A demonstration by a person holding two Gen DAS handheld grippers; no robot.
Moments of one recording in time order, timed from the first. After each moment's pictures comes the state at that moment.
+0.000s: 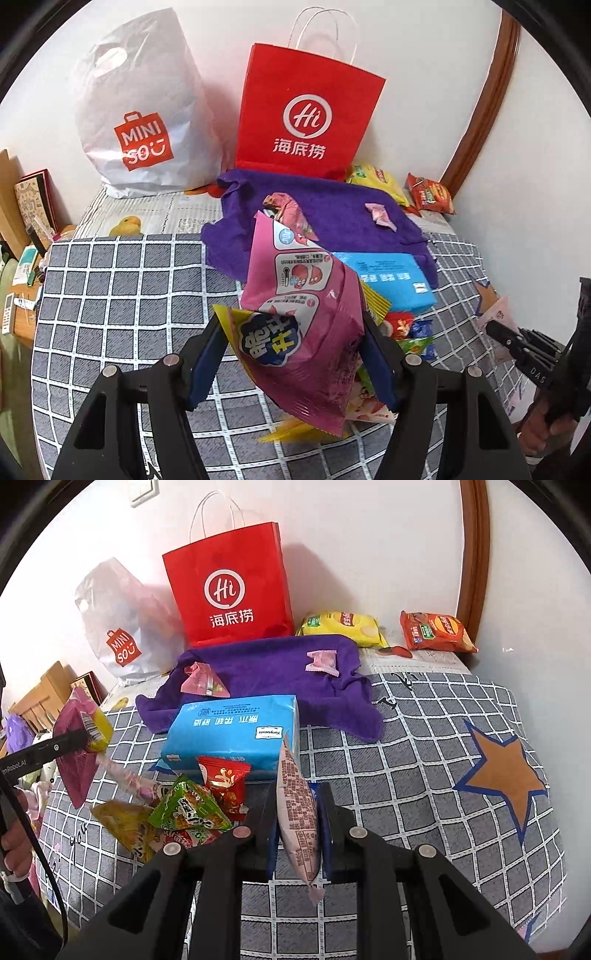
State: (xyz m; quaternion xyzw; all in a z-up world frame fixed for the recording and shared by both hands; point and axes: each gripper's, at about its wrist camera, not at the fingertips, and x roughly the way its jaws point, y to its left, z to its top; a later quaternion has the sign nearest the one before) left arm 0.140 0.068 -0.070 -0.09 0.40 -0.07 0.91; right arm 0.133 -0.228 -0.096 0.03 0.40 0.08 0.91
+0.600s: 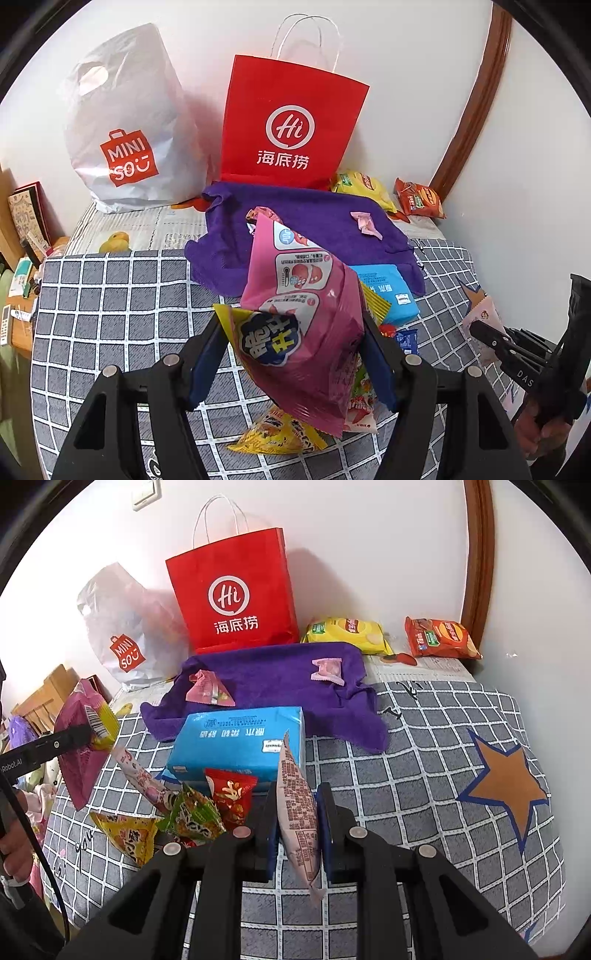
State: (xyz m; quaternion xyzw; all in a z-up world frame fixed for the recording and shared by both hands) left arm 0.145 0.054 -0.056 -0.08 0.39 -0.09 0.91; right arm 0.141 -0.223 -0.087 0.03 0.39 0.09 0.91
